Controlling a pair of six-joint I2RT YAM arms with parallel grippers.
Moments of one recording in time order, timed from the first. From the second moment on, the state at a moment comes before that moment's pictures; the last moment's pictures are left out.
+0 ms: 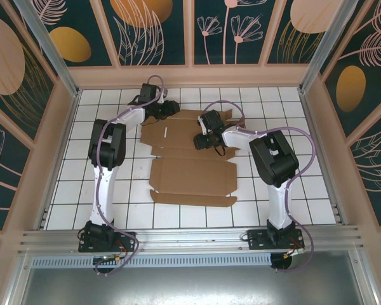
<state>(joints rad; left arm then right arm) -0.26 2.39 1.83 -0.23 0.54 -0.59 0.56 2.04 1.31 -0.28 -0.04 0.18</state>
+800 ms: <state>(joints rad) -0.06 1.95 1.23 -0.26 0.45 -0.52 0.56 2.04 1.28 -0.22 -0.05 0.10</state>
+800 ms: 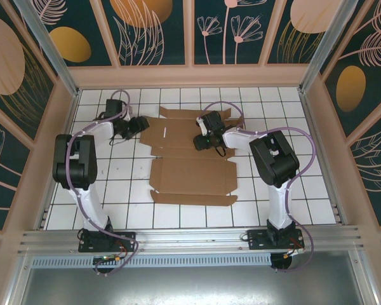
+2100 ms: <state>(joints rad) -0.16 1.93 1.23 -0.26 0.51 -0.51 0.56 2.03 1.26 -0.20 -0.08 0.10</state>
